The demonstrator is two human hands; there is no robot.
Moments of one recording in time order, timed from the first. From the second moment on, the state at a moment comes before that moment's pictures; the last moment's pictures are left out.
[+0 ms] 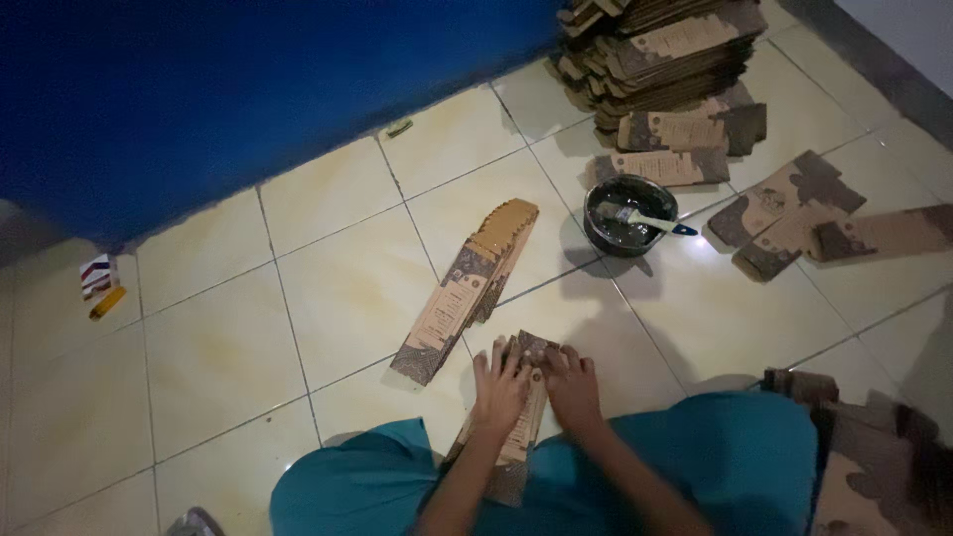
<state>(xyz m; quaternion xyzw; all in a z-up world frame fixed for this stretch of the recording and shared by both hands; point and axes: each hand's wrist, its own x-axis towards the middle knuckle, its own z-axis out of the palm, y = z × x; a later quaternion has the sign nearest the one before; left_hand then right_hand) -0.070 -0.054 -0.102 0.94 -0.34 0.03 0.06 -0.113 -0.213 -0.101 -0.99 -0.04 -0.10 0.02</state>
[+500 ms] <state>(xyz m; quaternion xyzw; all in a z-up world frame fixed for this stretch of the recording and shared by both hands) -0.065 -0.054 -0.108 0.94 -0.32 0.03 0.09 -0.116 -0.214 -0.104 -0.99 -0.01 -0.09 0.10</state>
